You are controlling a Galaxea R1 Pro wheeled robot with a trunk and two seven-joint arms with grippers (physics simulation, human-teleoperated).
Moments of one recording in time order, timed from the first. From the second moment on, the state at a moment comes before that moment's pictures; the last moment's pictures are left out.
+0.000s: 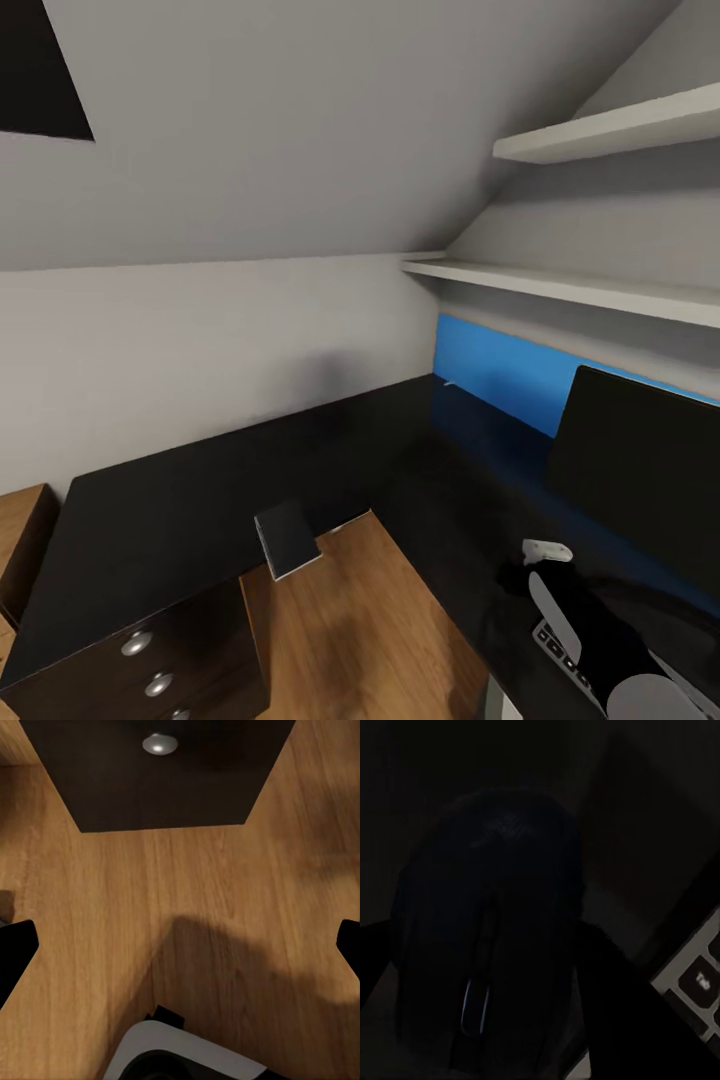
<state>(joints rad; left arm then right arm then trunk) -0.03 0.00 -0.09 -0.02 0.58 -0.72 -0.06 -0.50 -0.17 0.11 -0.84 -0.33 0.65 -0.24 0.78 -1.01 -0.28</state>
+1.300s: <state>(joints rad) -0.03 0.00 -0.09 -0.02 0.58 -0.72 -0.06 -0.50 -0.17 0.11 -0.81 -0.33 0.67 -0.24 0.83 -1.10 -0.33</state>
